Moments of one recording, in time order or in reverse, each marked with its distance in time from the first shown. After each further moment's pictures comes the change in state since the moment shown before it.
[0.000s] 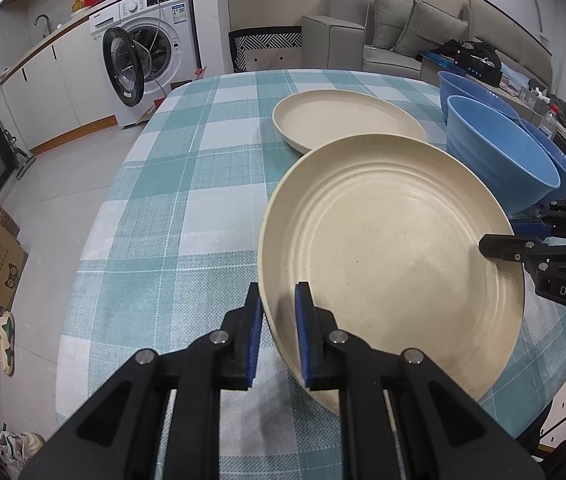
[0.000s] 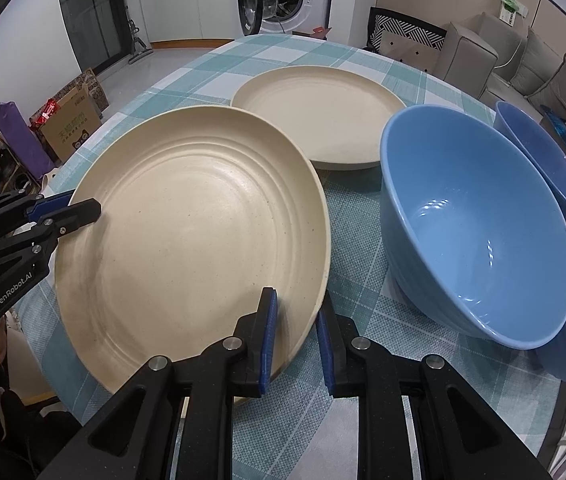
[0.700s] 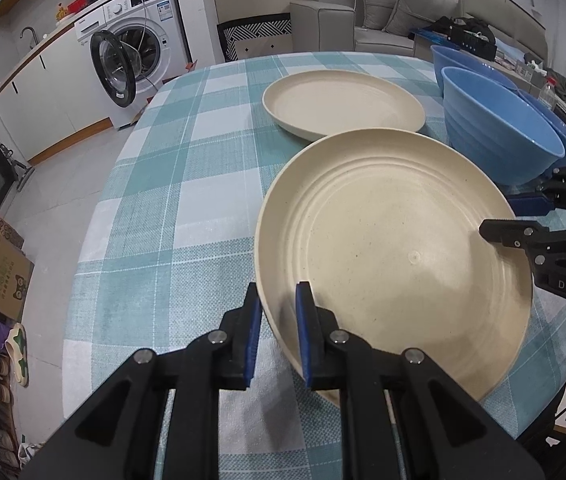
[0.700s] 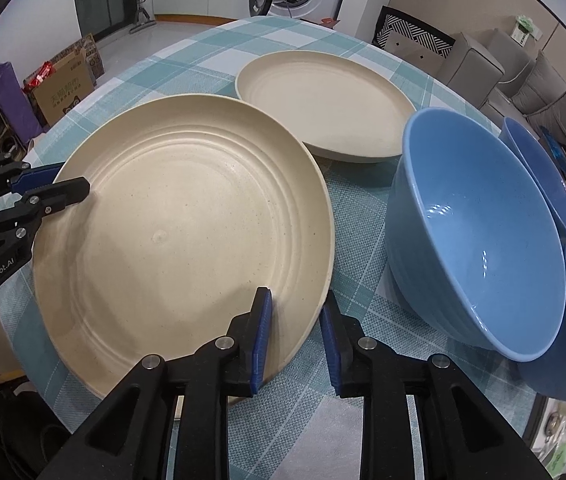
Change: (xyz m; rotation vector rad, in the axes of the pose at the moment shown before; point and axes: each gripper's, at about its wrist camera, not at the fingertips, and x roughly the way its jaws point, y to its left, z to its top) left arm 0.008 -0.008 -0.004 0.070 0.052 0.021; right arm 0.013 0.014 0.001 -0.115 0.057 -0.094
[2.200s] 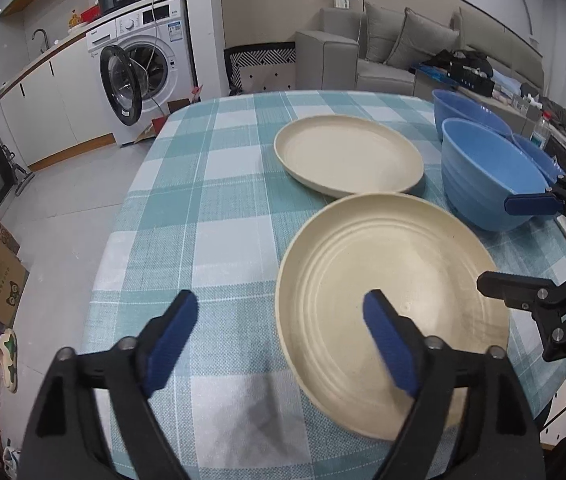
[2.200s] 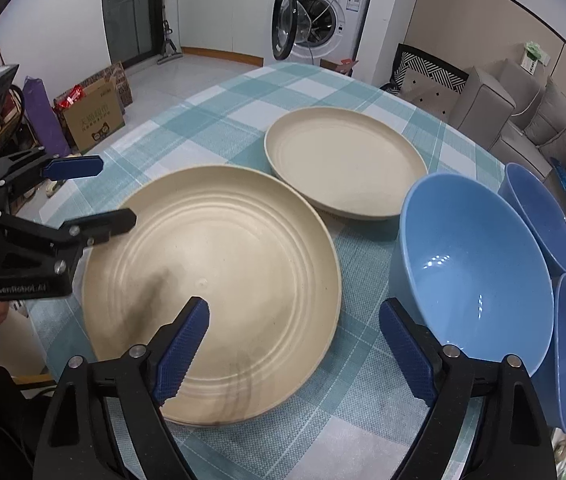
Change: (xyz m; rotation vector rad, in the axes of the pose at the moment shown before) left arm -0.028 0.016 0.018 -0.051 -0.123 -0.034; right arm -0.044 -0.004 0.007 -0.006 -0.177 0.094
